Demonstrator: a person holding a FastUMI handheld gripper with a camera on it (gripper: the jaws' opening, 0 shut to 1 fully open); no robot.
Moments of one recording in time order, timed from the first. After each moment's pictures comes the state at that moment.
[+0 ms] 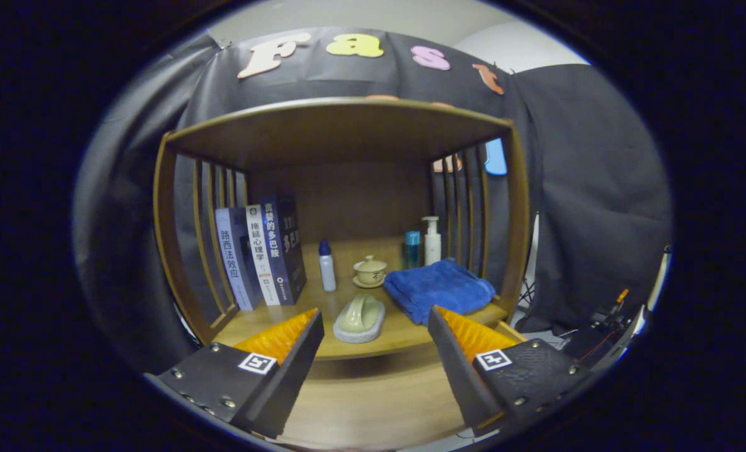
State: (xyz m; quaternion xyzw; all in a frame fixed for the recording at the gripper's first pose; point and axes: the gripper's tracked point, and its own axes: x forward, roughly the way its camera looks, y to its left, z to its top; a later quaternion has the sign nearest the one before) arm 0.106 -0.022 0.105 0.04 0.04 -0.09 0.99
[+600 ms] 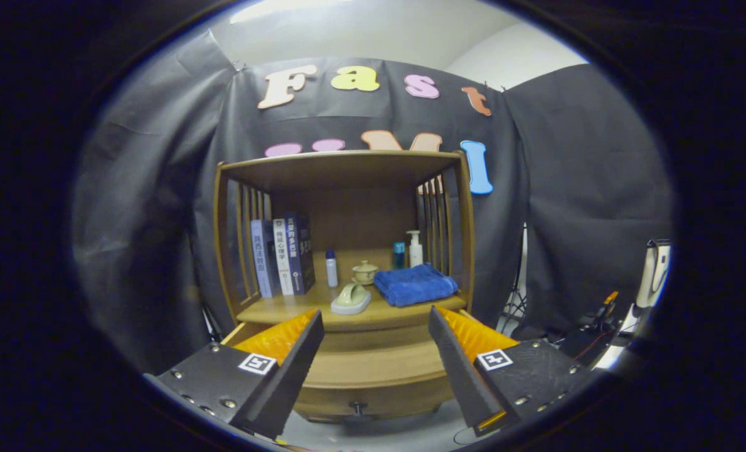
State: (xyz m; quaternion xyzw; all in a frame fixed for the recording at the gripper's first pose) arm -0.027 -0.041 0.081 0.04 0.01 -0.05 1.00
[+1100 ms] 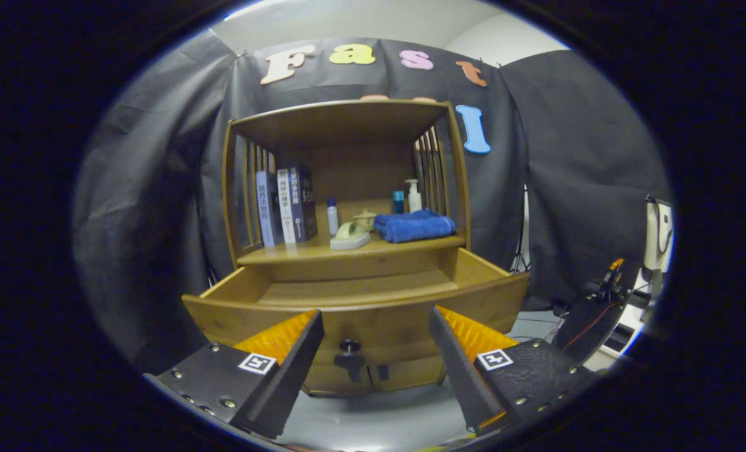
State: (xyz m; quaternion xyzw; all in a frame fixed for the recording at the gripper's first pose) arm -0.058 -0.048 -0.049 0.05 0.08 -0.05 0.99
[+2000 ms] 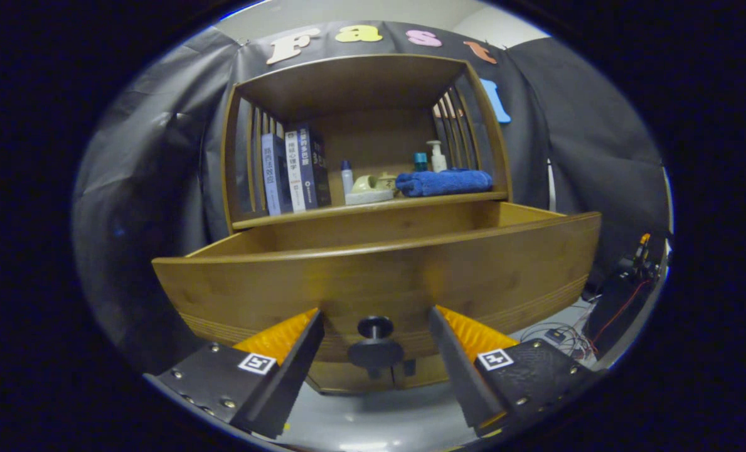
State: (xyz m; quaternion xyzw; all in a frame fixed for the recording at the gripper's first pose) arm 0.009 -0.015 -0.112 0.05 0.09 -0.02 0.99
